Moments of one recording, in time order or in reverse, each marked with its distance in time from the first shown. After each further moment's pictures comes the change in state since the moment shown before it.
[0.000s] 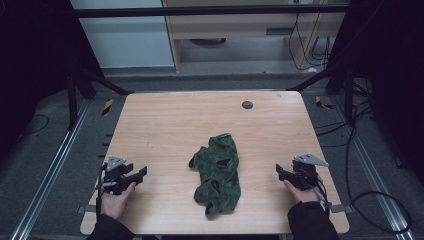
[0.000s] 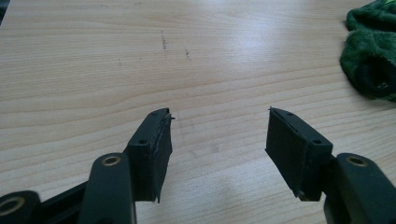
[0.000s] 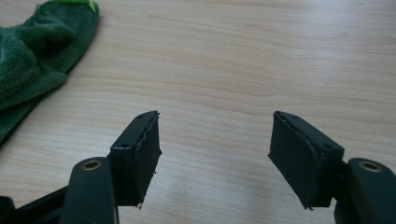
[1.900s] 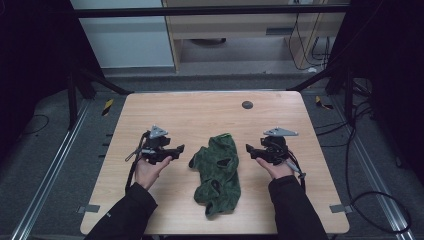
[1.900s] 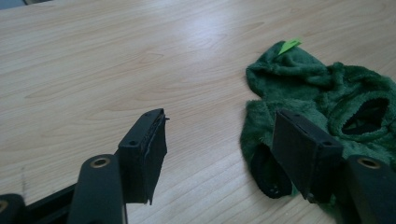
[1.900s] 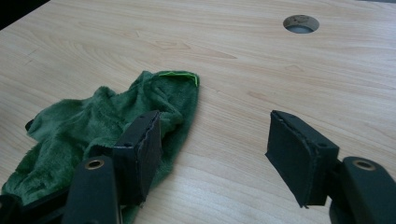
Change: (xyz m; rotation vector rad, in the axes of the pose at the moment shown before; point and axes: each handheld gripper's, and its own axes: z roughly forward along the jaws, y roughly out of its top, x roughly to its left) left arm -0.082 0.091 0.058 0.028 -0.177 0.202; right arm 0.064 0.083 0.031 -0.006 0.208 -0.072
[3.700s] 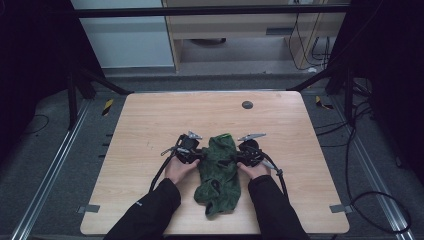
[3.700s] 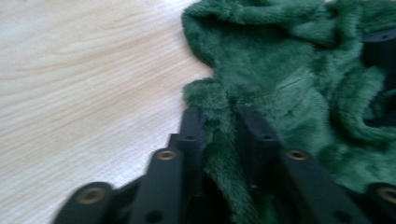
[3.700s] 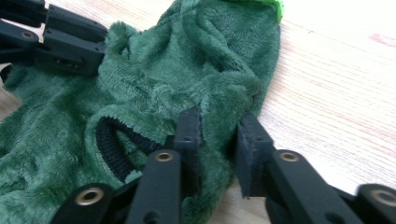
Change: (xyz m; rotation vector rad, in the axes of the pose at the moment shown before) left arm -0.044 -0.003 0.096 0.229 -0.115 0.058; right arm 0.028 -0.020 0.077 0.224 0.113 -0.027
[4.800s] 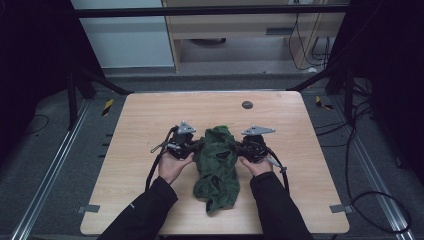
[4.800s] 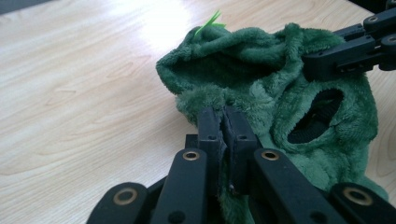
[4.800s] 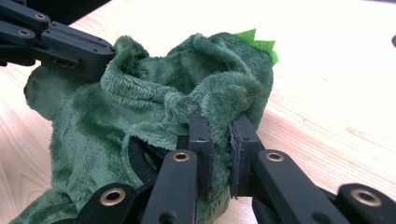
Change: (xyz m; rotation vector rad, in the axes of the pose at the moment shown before) left arm -0.016 0.021 -0.075 -0.205 -0.018 0.060; right arm 0.013 0.021 -0.046 -0.220 0.064 -0.079
